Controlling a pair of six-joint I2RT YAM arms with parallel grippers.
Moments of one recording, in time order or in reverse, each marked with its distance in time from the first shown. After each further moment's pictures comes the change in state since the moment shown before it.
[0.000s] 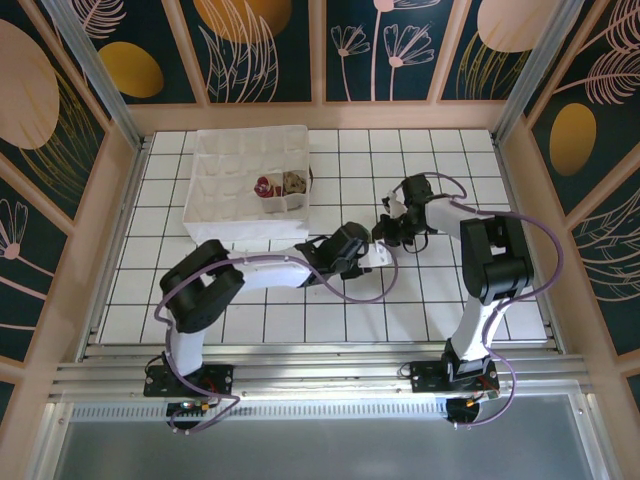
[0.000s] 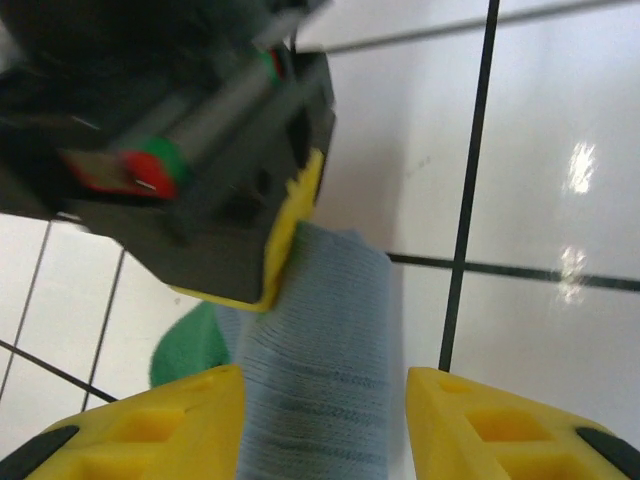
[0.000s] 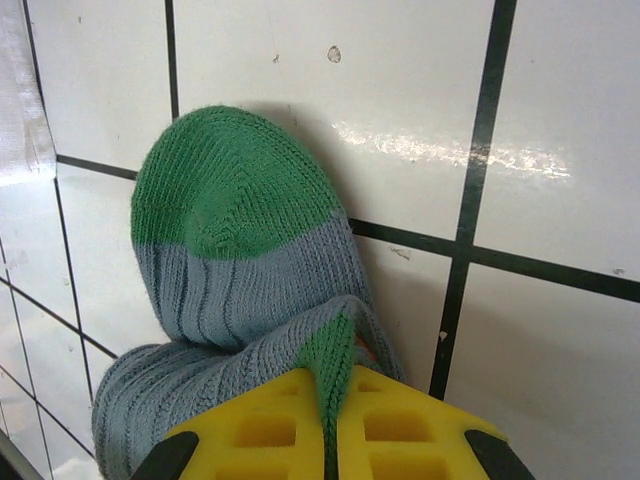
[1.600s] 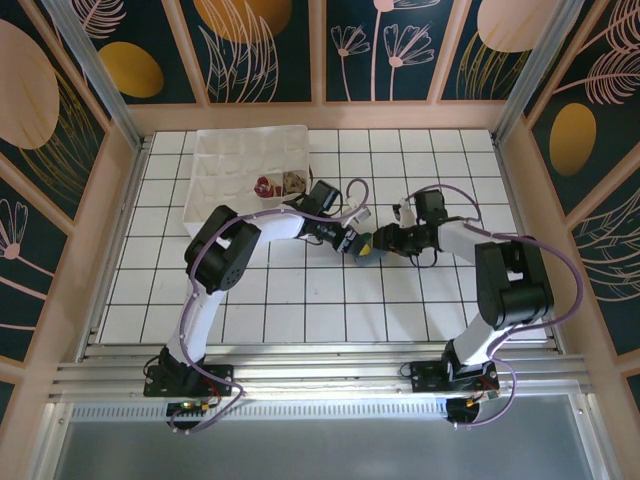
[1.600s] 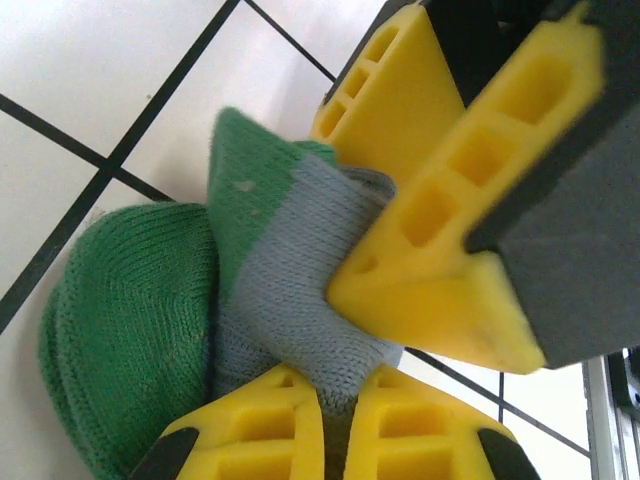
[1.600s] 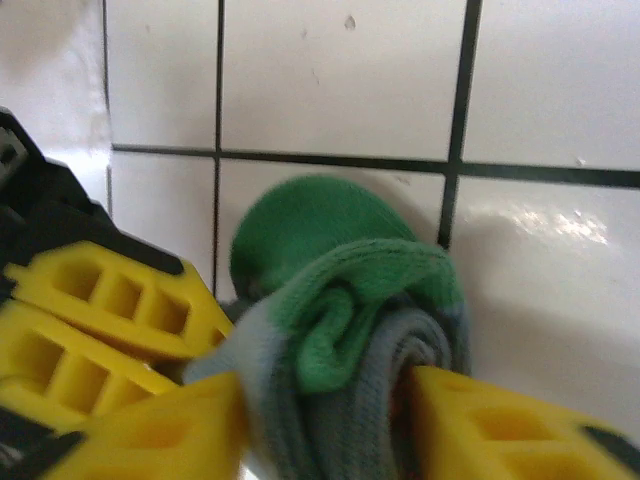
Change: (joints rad) left arm 0.320 0.309 0.333 -0.244 0.983 -0.624; right arm -0.028 -0.188 -0.245 0.239 -0.048 0.064
